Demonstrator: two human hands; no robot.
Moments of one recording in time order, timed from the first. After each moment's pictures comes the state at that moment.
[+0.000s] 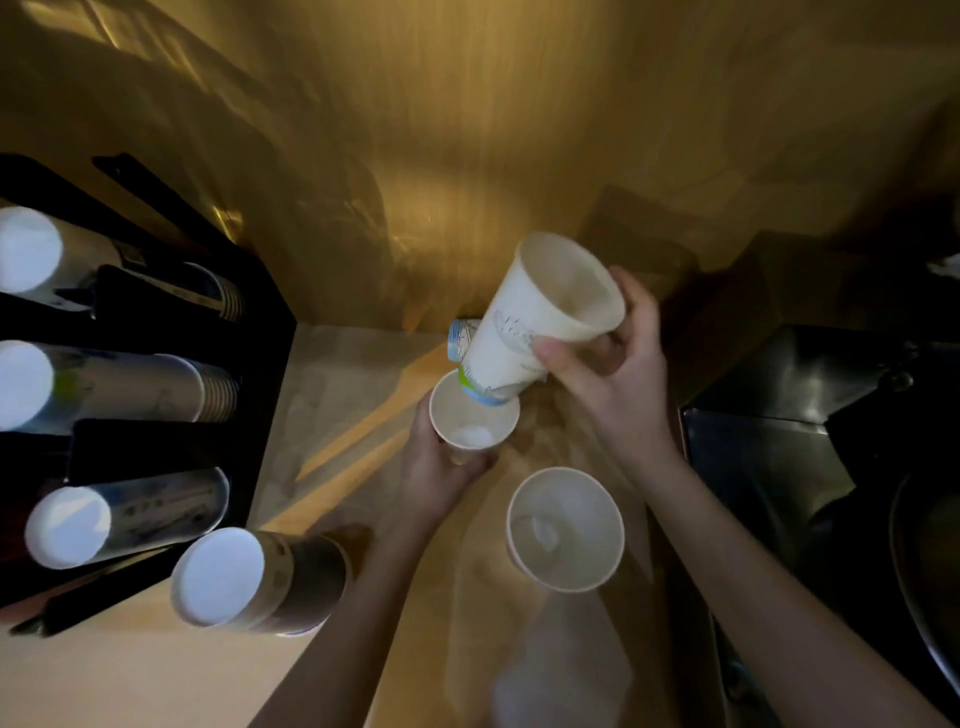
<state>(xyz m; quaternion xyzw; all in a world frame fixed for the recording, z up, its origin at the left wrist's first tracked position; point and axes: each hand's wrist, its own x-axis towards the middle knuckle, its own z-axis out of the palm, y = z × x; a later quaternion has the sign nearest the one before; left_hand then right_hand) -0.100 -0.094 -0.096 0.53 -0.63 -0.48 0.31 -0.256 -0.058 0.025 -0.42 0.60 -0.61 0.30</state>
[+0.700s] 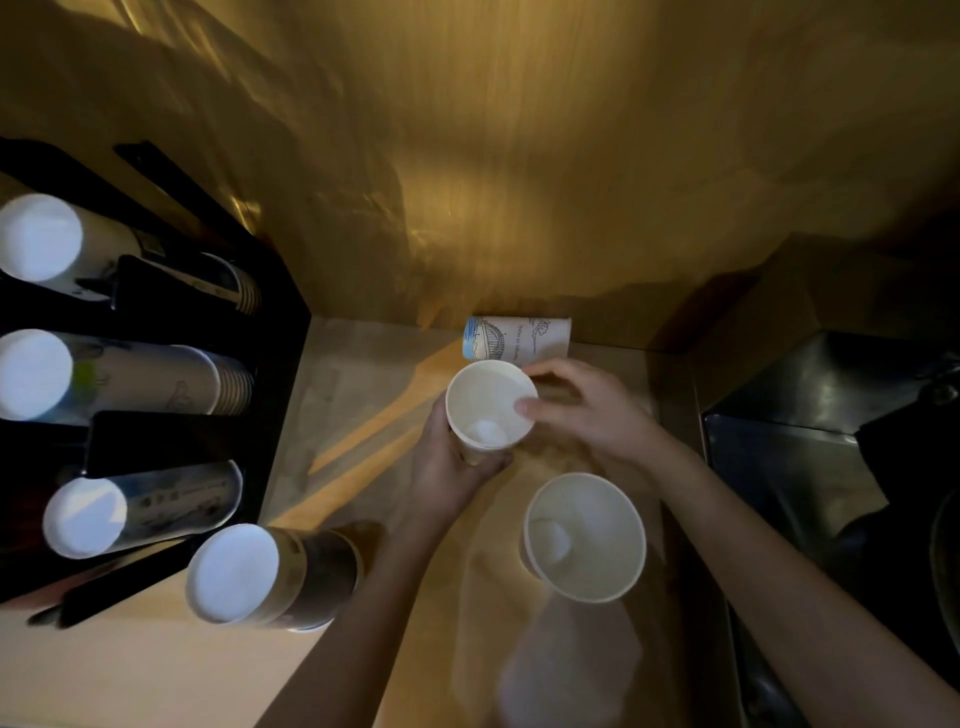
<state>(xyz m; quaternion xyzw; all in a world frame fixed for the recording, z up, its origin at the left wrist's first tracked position) -0.100 -0.099 -0.108 0.52 -0.64 -0.47 0.32 -0.272 -0.082 -0.025 -0.58 0.68 -0.27 0.37</state>
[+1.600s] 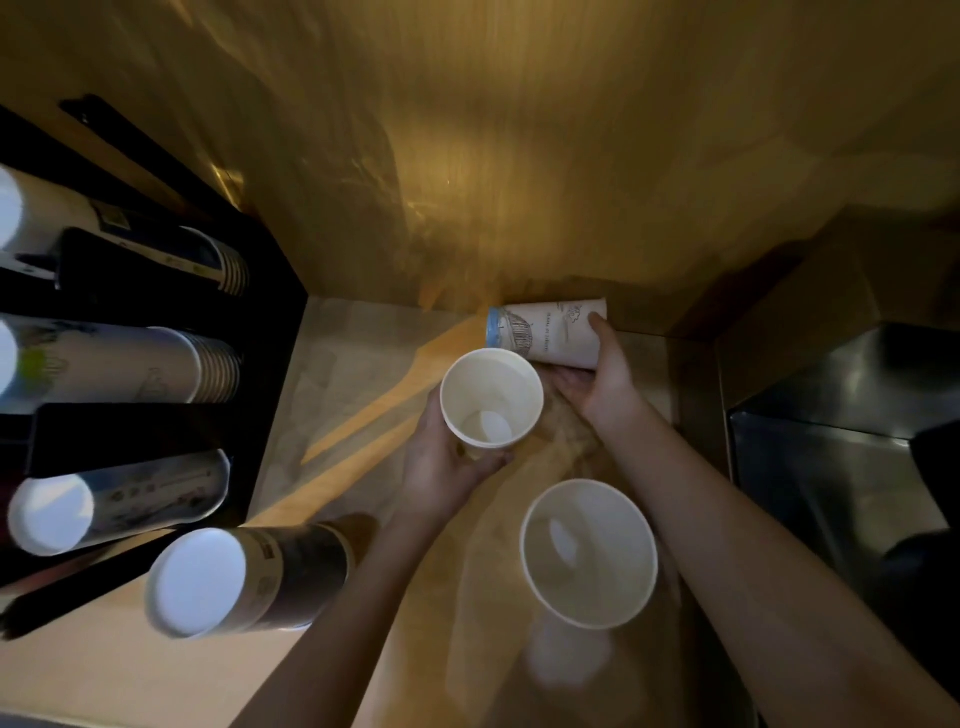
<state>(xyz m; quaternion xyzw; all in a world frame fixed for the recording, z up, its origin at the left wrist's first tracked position) -0.101 -0.098 -0.103 0.55 -0.65 -0.43 0.30 -0.282 -0.142 -0.089 0.09 0.54 -0.62 0.57</state>
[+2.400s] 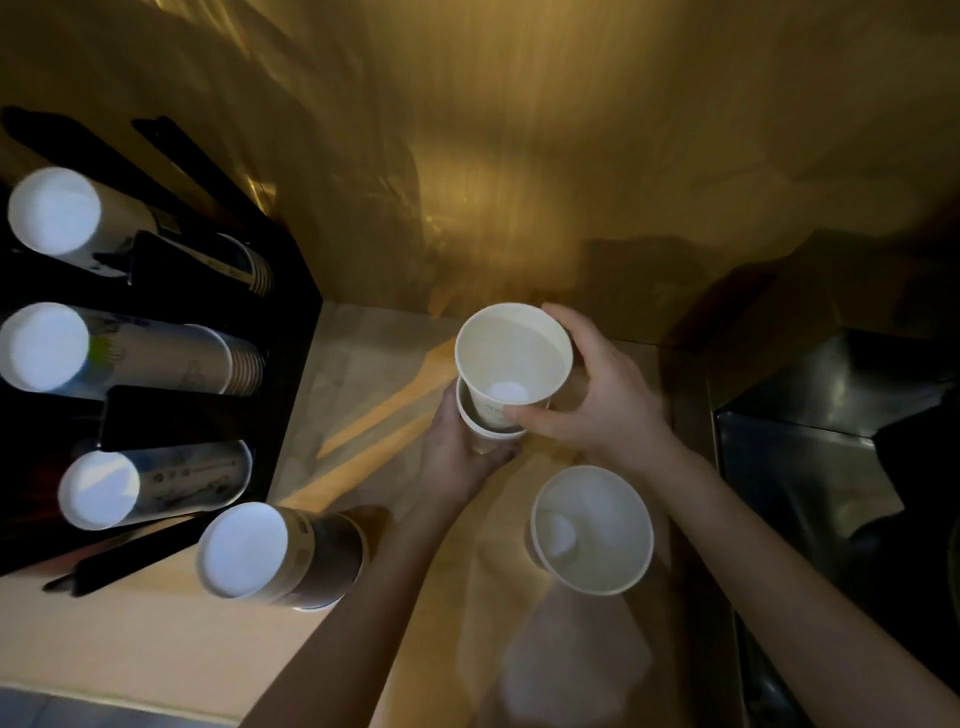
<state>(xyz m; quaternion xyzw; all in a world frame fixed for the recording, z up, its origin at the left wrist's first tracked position) -0.100 -0.097 -0.103 0.53 -0.64 -0.47 0.30 -0.248 -0.069 0.007 -0.62 0.66 -0.32 0.27</state>
